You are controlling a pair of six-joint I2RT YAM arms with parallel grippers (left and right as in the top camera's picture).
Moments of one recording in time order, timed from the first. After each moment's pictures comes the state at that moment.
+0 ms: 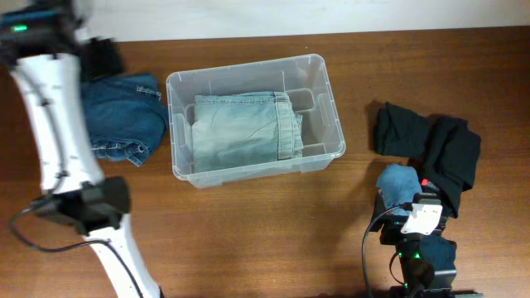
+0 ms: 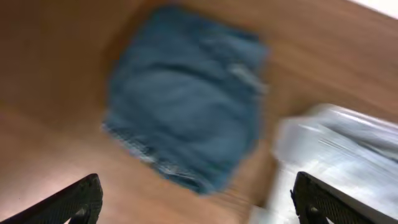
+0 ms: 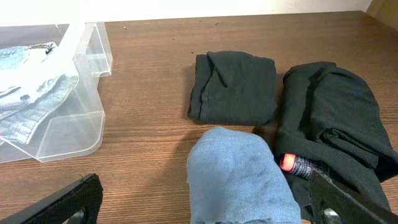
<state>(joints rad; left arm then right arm) 0.20 2.29 2.78 -1.67 -0.10 -0.24 0.01 0.01 0.15 -0.49 0.11 0.05</state>
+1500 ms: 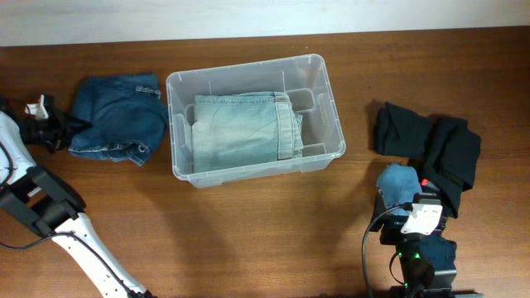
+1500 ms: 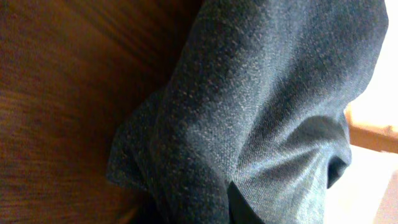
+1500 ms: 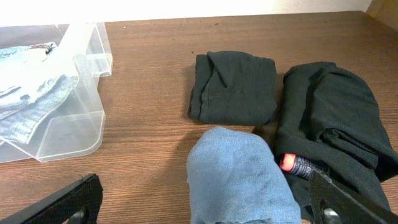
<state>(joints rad) 0.66 2.87 2.73 -1.49 0.81 0.11 0.01 0.01 0.15 -0.49 0.11 0.05</state>
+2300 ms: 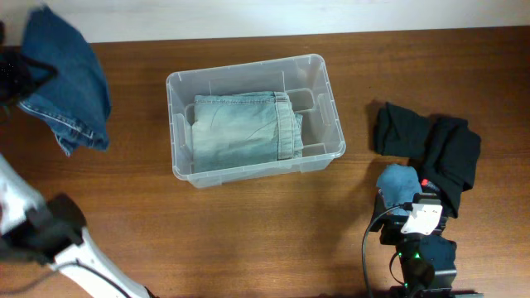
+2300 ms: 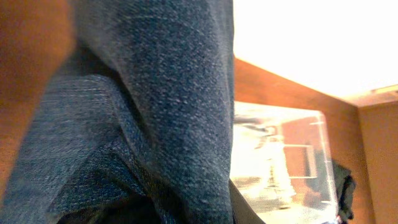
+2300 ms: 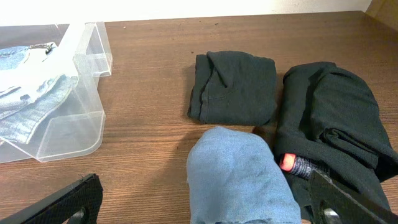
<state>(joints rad) 0.55 2.14 2.78 -1.68 0.73 0.12 0.01 0.01 0.15 -0.49 0.11 0.05</state>
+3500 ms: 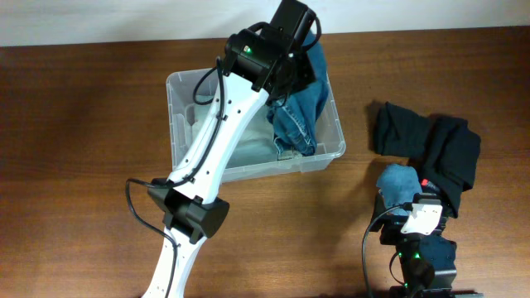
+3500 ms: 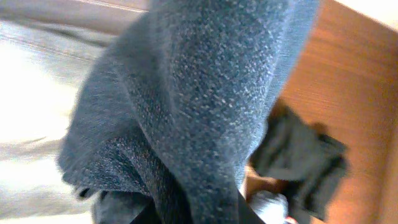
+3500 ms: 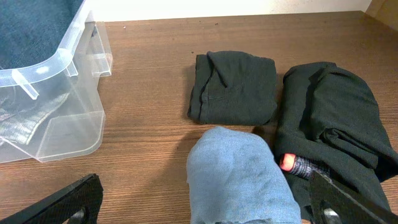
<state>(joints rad) -0.59 2.36 2.79 -1.45 0.04 -0.84 0.01 0.01 0.15 -0.49 0.11 0.05</state>
